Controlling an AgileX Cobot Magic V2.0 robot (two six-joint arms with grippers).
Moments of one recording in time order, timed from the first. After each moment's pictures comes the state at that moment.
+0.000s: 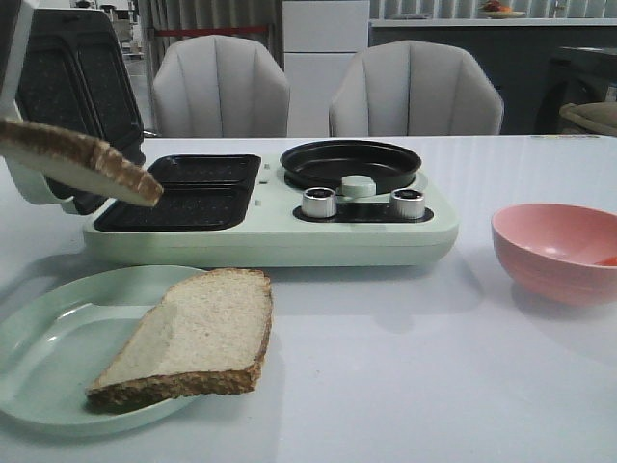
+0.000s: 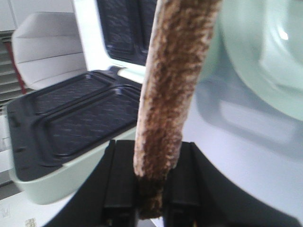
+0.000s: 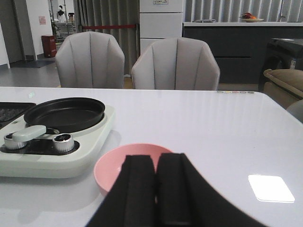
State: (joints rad) left arm -0.72 1.16 -0.63 1.33 0.60 -0.06; right arm 0.07 -0.01 0.03 0.07 0.00 -0.01
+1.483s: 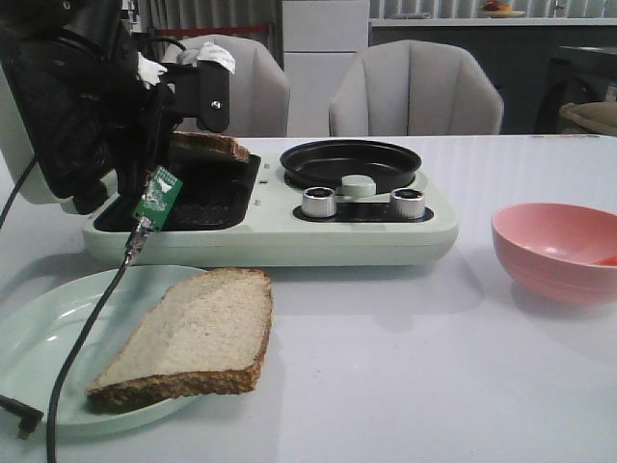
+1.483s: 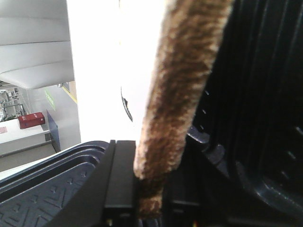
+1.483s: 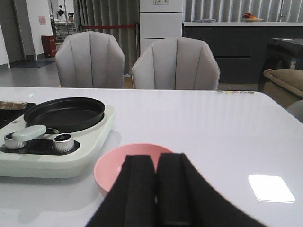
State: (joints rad) left arm -0.43 2.02 -1.39 1.46 0.38 -0.19; right arm 0.07 -0.01 0.03 0.07 0.00 -0.01
